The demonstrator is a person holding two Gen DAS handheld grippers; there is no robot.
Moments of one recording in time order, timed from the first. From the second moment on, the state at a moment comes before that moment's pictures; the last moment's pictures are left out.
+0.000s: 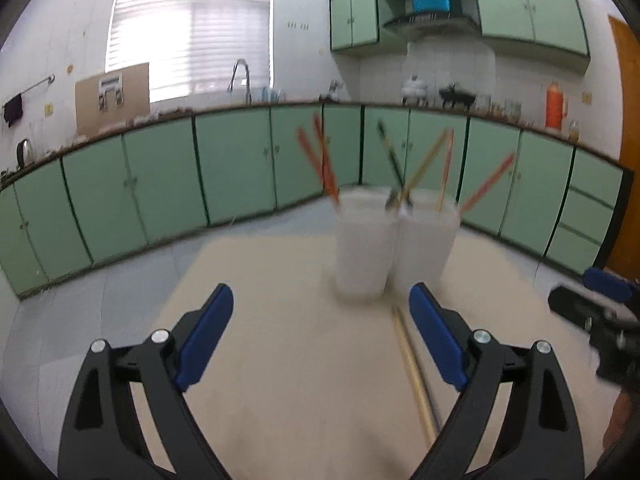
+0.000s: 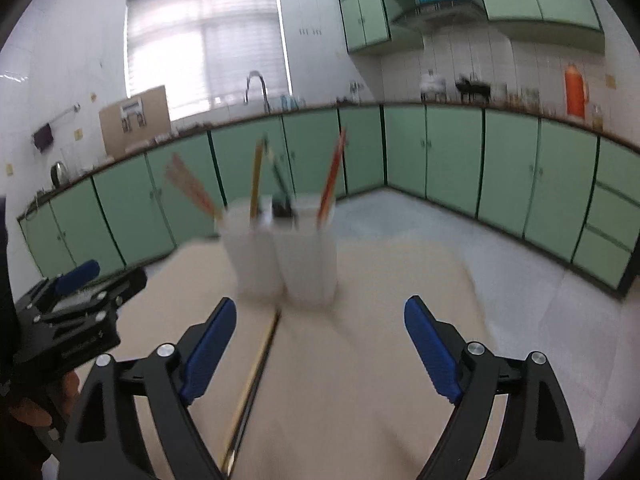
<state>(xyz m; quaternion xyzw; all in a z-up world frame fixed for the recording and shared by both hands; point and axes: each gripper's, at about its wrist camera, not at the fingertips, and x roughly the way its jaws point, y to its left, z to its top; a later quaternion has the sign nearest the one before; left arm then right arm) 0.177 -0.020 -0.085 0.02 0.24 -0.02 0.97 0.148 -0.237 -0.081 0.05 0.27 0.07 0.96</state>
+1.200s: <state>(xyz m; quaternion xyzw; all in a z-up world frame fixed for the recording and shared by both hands) 0.145 0.007 -0.153 0.03 0.33 0.00 0.94 0.117 -0.162 -0.170 0.01 0.42 0.12 0.90</state>
